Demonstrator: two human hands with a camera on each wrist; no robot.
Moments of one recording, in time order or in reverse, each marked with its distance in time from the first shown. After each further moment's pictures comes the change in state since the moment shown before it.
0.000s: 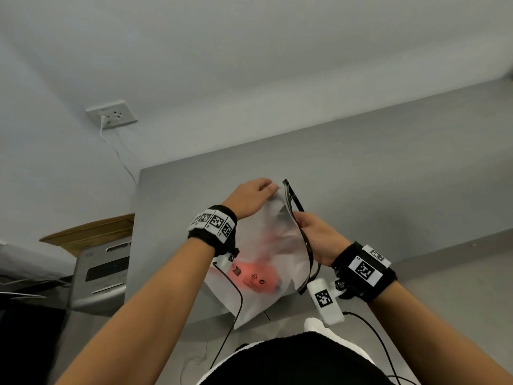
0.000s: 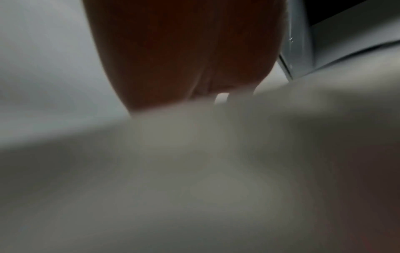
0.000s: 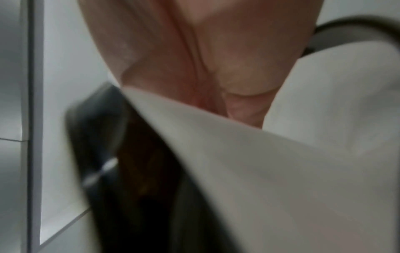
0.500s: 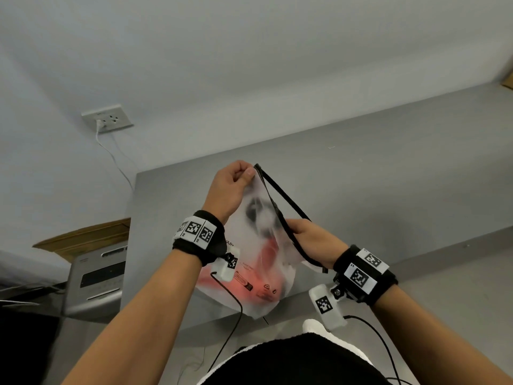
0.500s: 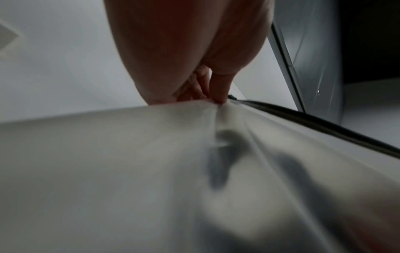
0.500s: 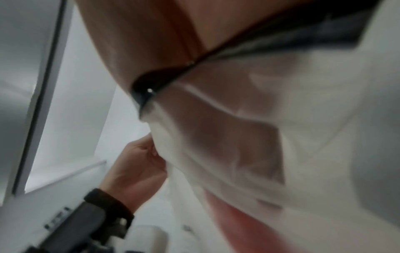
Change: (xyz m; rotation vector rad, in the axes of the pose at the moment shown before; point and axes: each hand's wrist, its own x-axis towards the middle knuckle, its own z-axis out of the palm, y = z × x) left_hand -0.012 -0.008 -0.018 -0.562 0.368 0.154; right_hand -0.003 0.001 -0.002 -0.398 0.008 -0.008
